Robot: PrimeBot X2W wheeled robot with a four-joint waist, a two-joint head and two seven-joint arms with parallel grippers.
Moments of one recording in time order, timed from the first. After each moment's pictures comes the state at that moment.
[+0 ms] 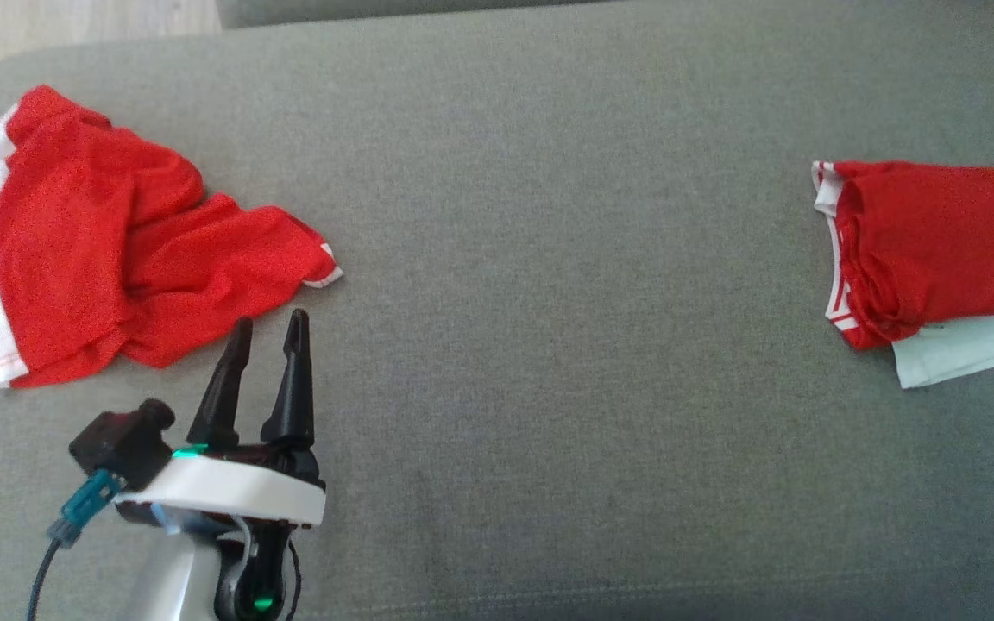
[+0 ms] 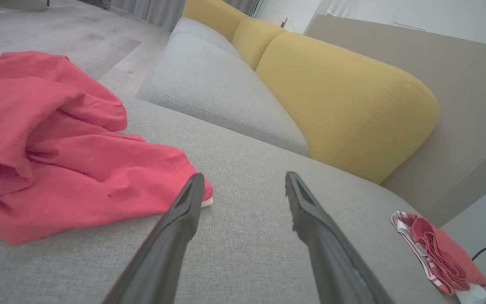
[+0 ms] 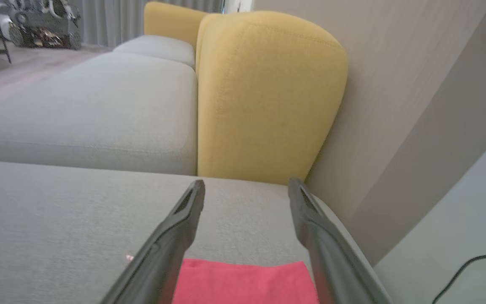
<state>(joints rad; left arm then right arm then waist) -0.09 0.05 -0.16 0.17 -0.49 -0.12 -0.25 -0.50 -0.34 -0.18 0.34 0.03 0.13 0.15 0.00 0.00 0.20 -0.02</state>
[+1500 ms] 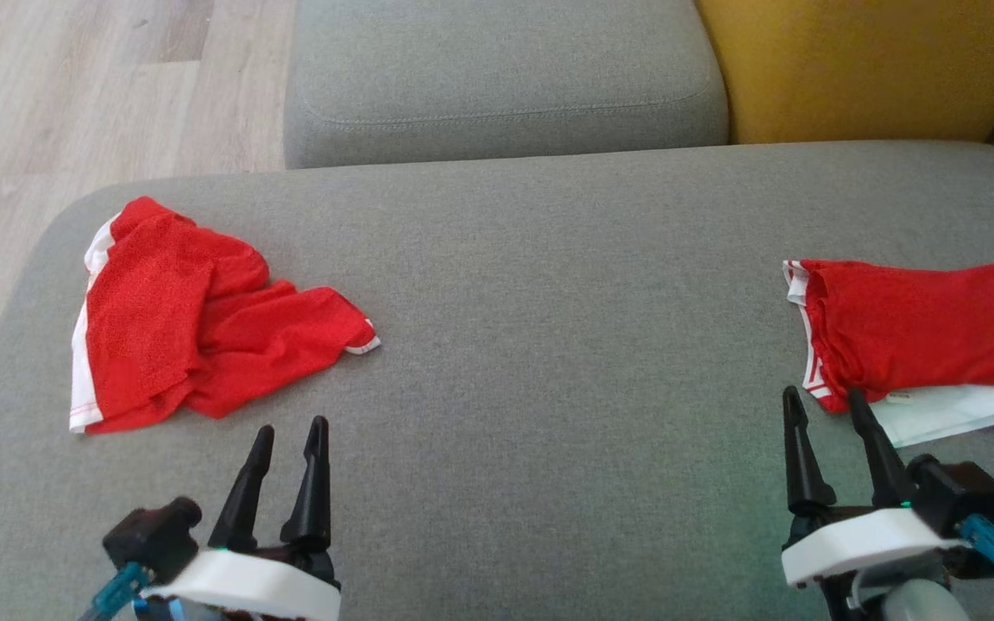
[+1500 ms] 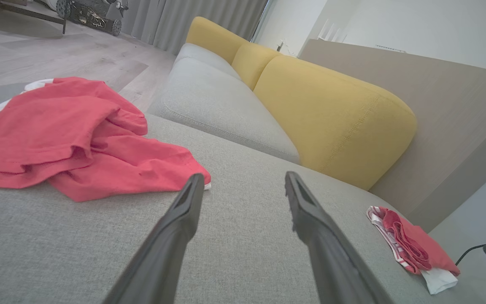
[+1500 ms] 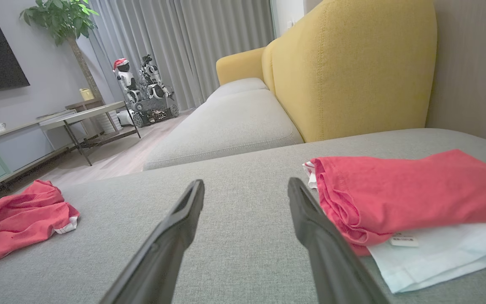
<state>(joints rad) 0.10 0.05 -0.20 0.16 -0.49 -0.10 -0.25 0.01 -0.05 0.03 0.30 0.22 0.13 -0.23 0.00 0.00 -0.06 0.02</state>
